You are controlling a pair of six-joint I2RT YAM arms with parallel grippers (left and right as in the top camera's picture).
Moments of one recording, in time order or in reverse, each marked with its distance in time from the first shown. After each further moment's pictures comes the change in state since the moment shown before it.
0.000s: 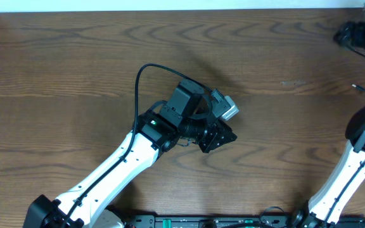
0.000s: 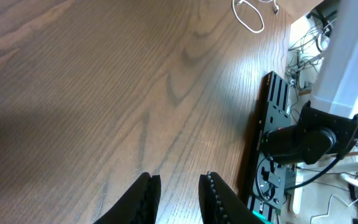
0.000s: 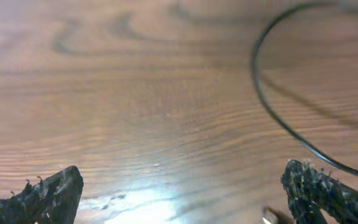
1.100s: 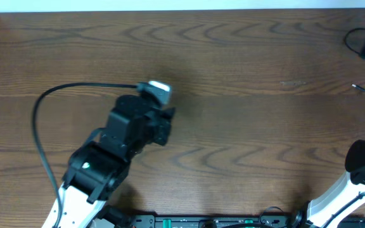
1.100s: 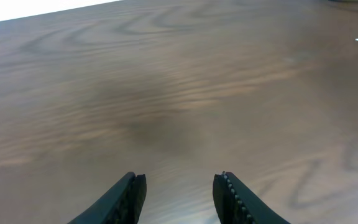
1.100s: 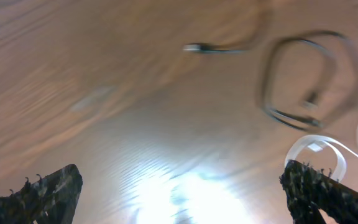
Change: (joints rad) left arm 0.162 -0.446 0.000 -0.270 -0.713 -0.156; right arm 0.063 -0.367 0.000 -0.510 0.369 0.312
